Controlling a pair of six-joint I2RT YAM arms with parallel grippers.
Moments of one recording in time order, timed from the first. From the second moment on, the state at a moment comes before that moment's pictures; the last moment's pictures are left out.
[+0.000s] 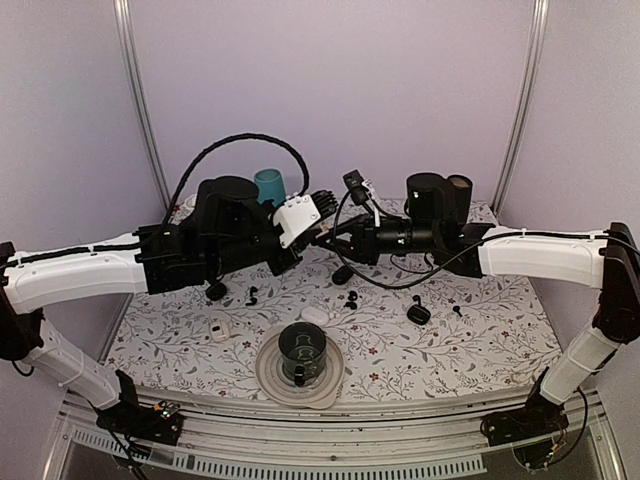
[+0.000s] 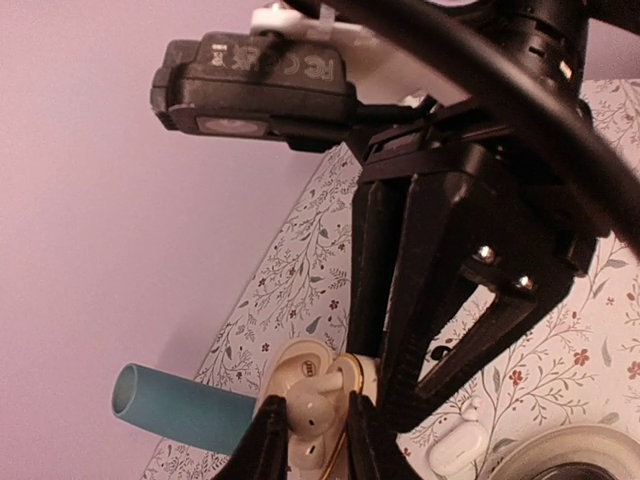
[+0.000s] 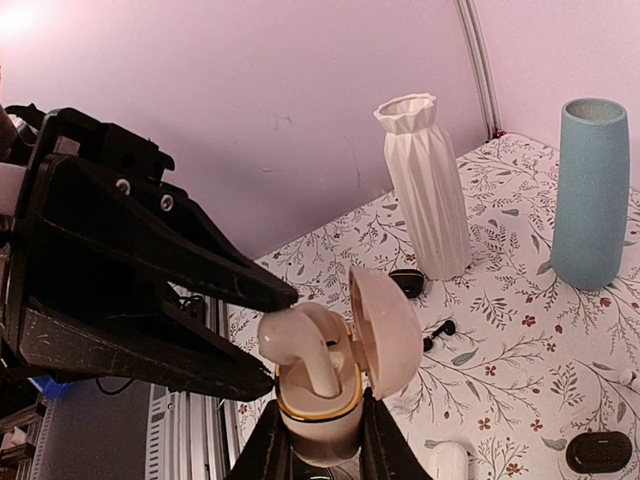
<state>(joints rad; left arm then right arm) -1.05 1.39 1.17 -0.10 -0.30 0.52 0.80 1.60 1.14 0.26 -0.57 0.27</state>
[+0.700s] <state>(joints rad) -1.05 1.41 1.22 -0.12 -0.21 0.49 0.81 1.58 1.10 0.33 -0.60 0.25</state>
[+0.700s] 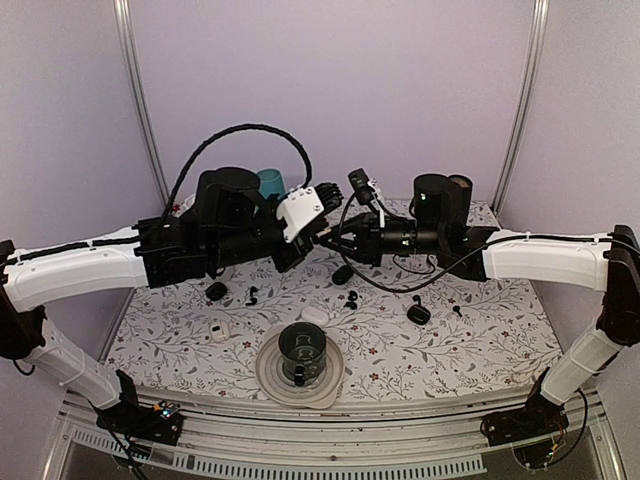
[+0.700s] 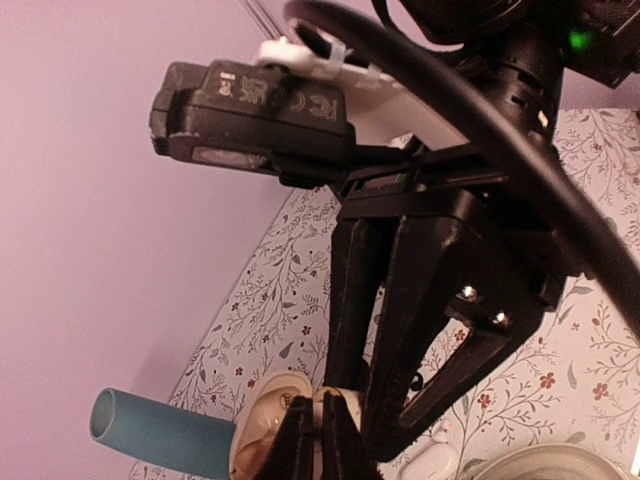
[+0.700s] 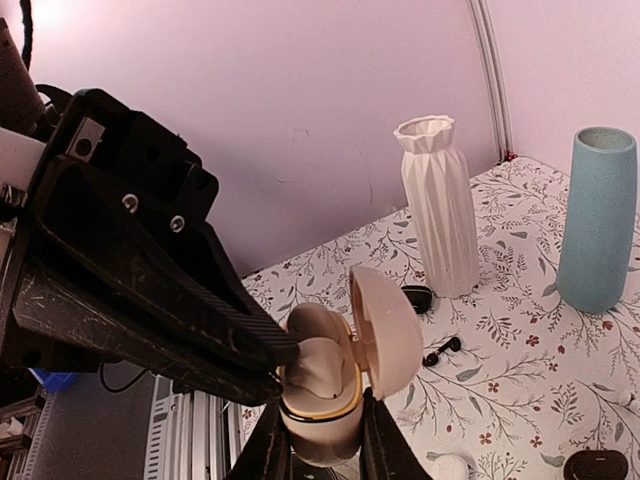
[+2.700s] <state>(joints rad) -0.66 1.39 1.16 0.05 0.53 -0.19 0.82 1.56 1.09 0.56 -0.72 0.36</state>
